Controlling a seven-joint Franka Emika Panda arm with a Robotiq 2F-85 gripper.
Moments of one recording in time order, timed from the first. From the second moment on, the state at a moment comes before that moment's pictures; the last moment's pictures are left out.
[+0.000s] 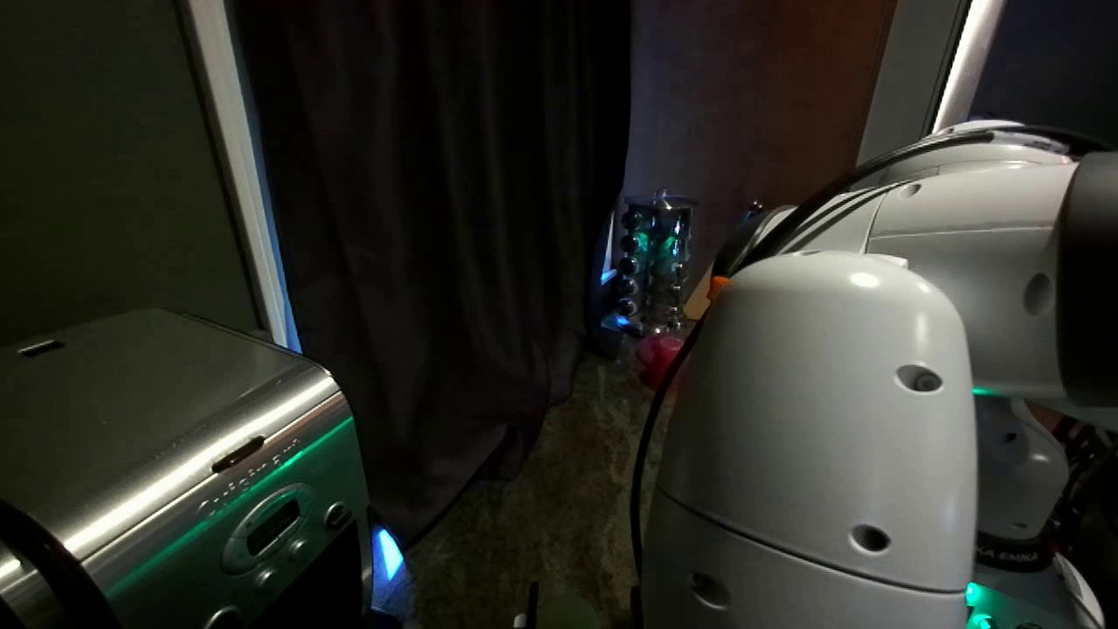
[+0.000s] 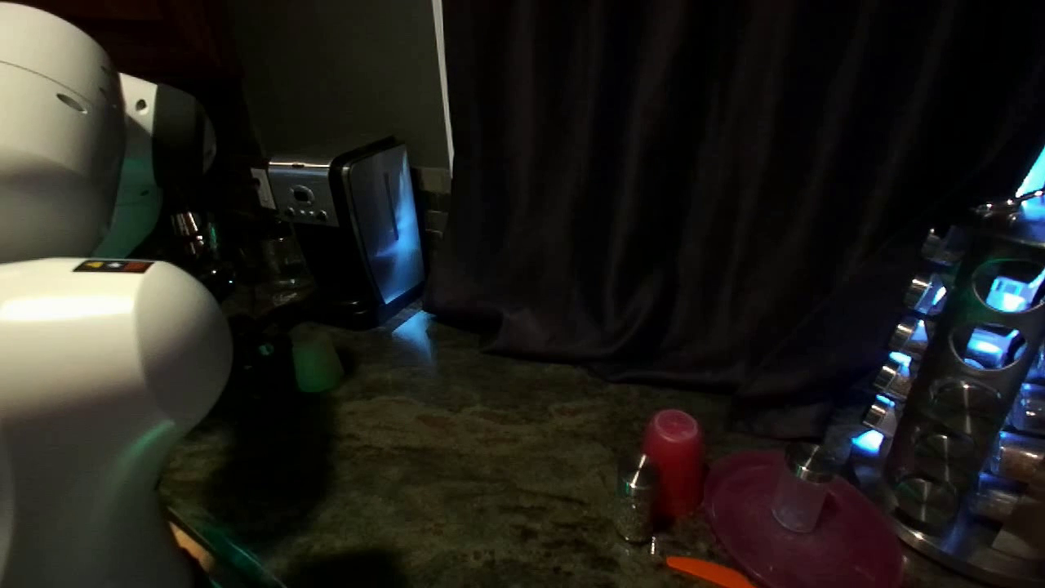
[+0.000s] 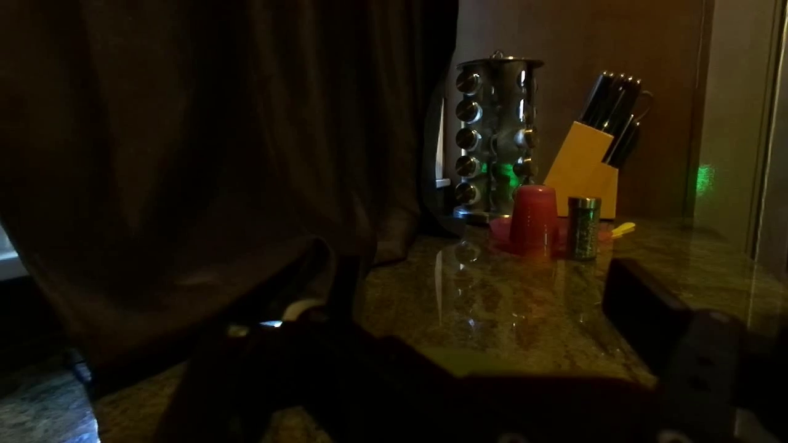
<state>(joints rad) 0.88 0.97 0.35 -1.70 -1.12 0.87 -0.25</state>
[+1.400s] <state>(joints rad) 0.82 0.98 0.36 -1.65 -1.13 0.96 -0.22</state>
